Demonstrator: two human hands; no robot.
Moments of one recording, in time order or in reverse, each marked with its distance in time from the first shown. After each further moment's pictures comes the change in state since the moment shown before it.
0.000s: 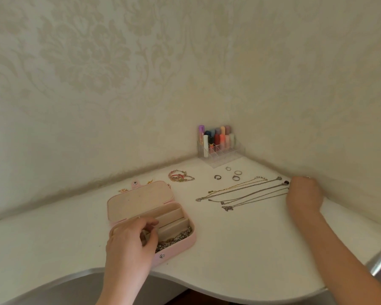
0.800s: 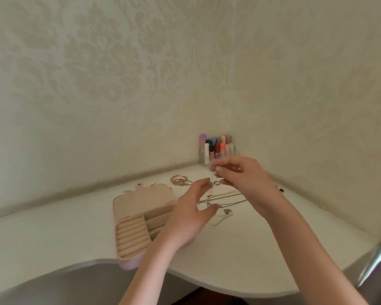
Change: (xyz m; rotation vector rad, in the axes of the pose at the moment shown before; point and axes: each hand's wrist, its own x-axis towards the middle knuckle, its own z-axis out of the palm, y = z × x) left_hand 0.023 0.097 0.020 -0.566 -0.450 0.128; right_hand -0.097 -0.091 -0.117 1.276 -0.551 -0.484
